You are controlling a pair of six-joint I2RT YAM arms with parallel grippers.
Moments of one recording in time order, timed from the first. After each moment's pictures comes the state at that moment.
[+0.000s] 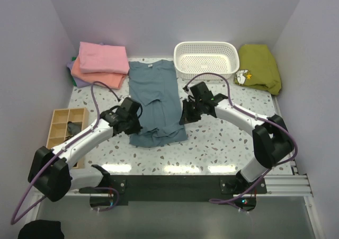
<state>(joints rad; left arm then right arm) -0.57 1.20 0.81 -0.67 -0.17 -0.84 0.59 1.59 1.08 -0.48 -0.30 0.49</state>
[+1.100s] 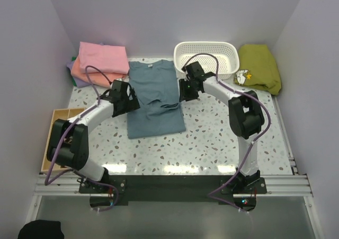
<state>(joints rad) -0.26 1.55 0.95 -0.38 -0.16 -0.56 0.45 2.09 1.62 -0.57 -0.15 0.32</state>
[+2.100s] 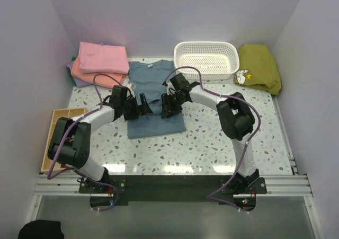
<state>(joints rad) -0.24 1.55 0.82 -0.15 0.33 -0.51 0.61 2.09 1.54 -0.52 -0.46 0.36</state>
